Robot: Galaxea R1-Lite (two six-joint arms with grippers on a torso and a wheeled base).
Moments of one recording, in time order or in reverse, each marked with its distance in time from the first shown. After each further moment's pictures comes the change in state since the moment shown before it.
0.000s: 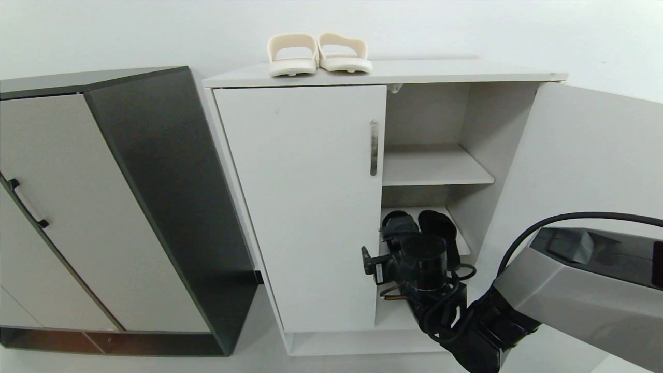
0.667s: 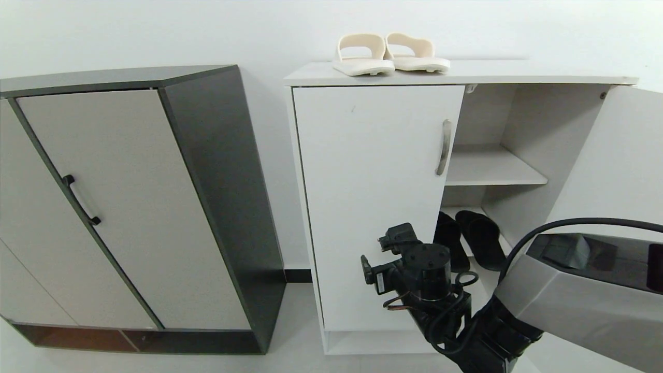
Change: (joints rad) left arm -0.001 0.000 0.000 0.000 0.000 0.001; right arm 0.003 0.000 0.059 -0.051 0.024 -0.030
